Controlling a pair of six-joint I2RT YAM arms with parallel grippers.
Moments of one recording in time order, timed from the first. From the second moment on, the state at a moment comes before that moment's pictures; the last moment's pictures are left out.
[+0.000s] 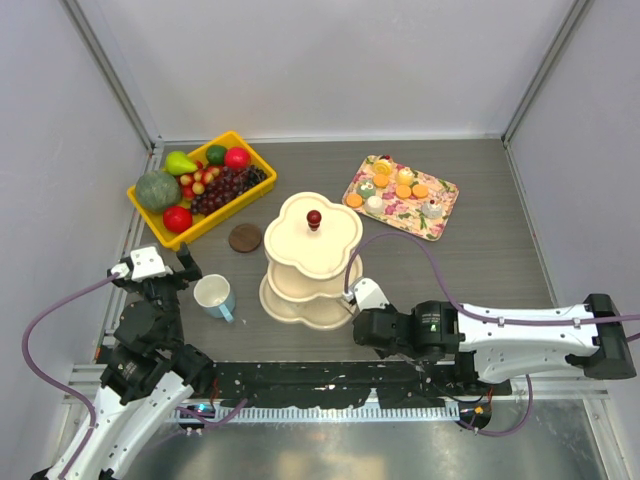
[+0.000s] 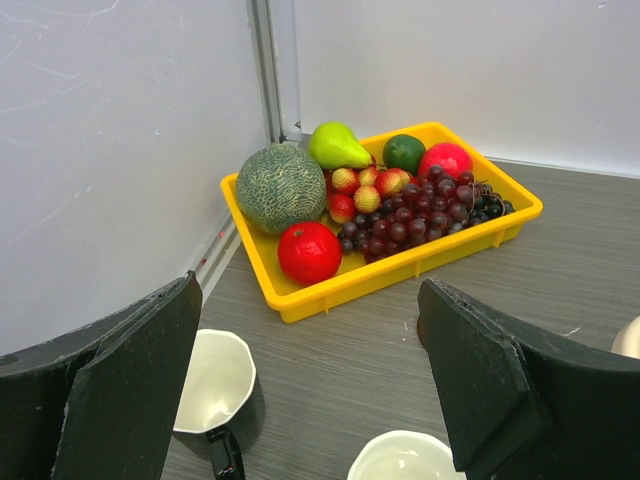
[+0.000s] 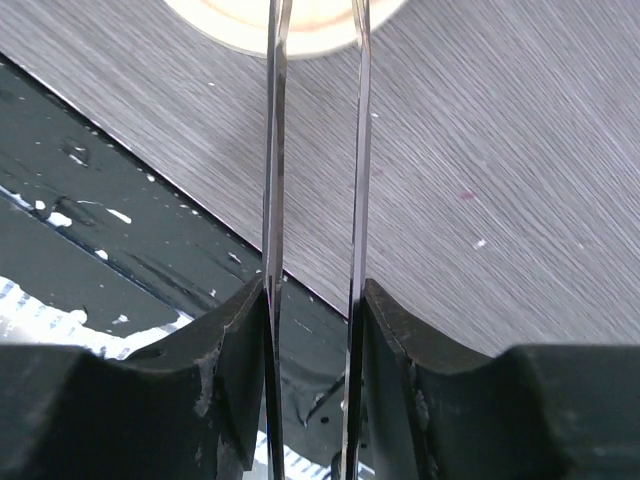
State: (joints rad) left arm -0.58 0.16 0.54 -0.24 -0.86 0.13; right arm 1.45 1.08 0.83 -0.89 0.43 0.58
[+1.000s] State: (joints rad) left arm -0.58 0.13 0.54 -0.24 -0.84 0.13; right arm 0.53 1.25 1.24 -0.89 0.35 0.24
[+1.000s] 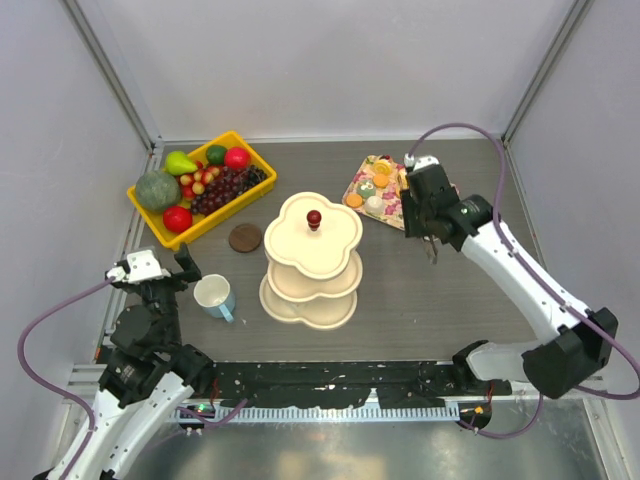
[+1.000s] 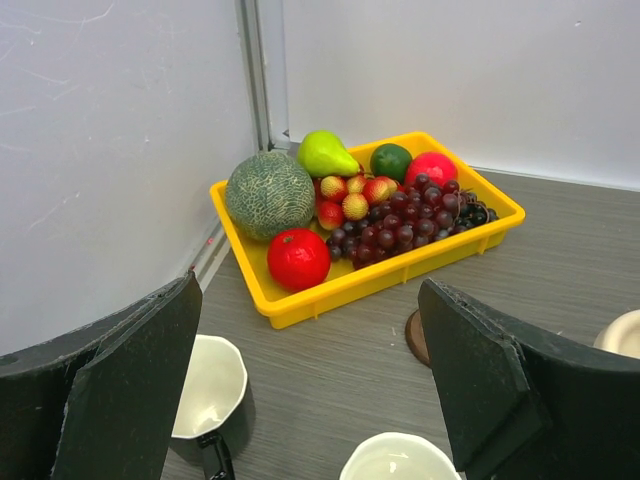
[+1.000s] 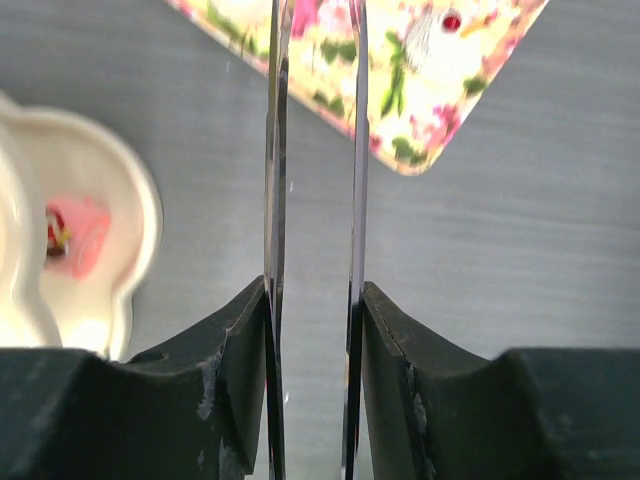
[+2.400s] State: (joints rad) left arm -0.58 0.20 0.51 -0.22 -0.78 0.13; right arm 0.19 1.97 1.58 -0.43 0.02 -0.43
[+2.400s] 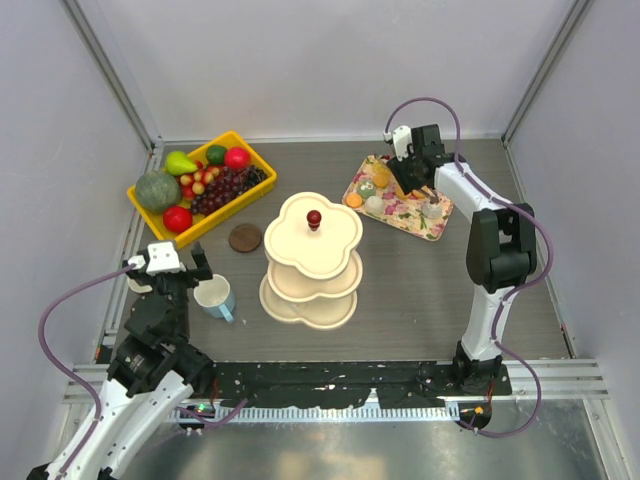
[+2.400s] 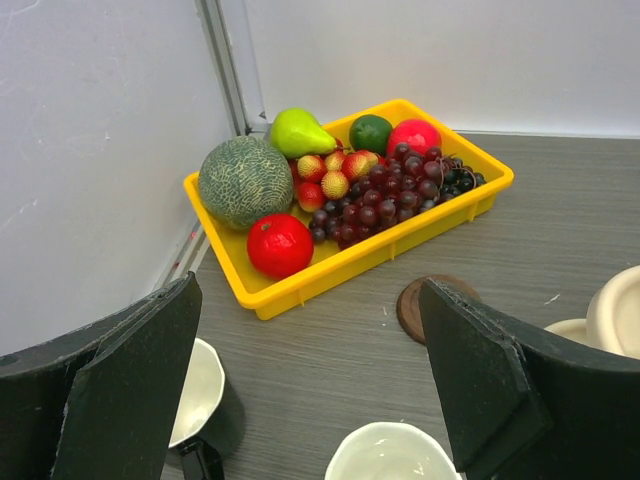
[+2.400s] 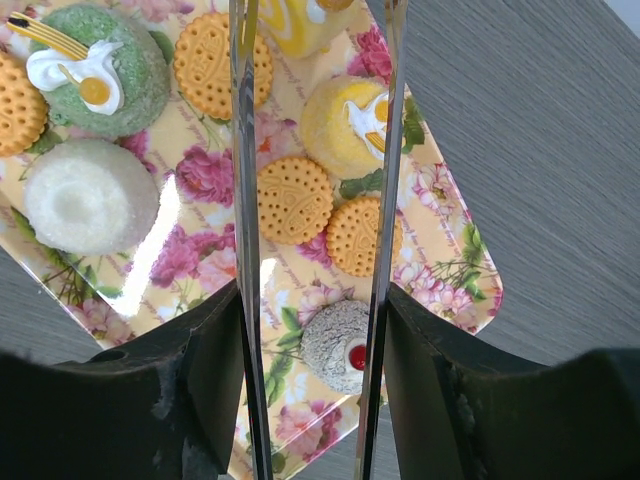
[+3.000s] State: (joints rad) left arm -0.58 0.21 0.51 -0.22 -0.77 0.14; right arm 0.19 2.06 1.67 -0.49 -0.03 -0.49
